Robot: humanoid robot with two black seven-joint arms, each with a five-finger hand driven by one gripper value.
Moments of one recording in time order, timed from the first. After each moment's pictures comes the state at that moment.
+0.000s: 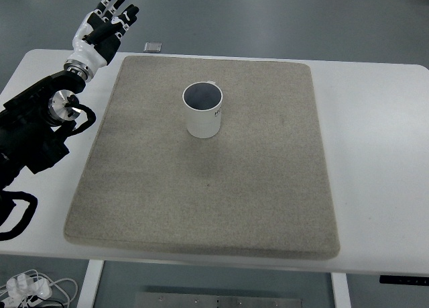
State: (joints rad) left arm -1.03 0.17 -0.54 -0.25 -0.19 -0.41 -0.30; right arm 0.01 0.00 0.00 0.19 -0.03 0.00 -0.03
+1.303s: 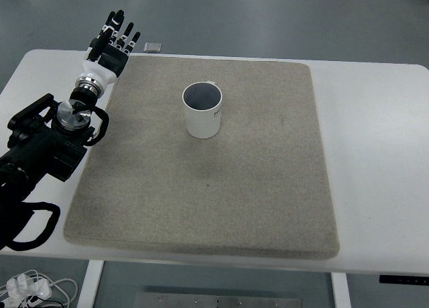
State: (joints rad) left arm -0.97 0.10 -0.77 -0.25 -0.45 -0.40 -0.17; right arm 0.00 0.00 0.00 0.20 -0.04 0.01 -0.03
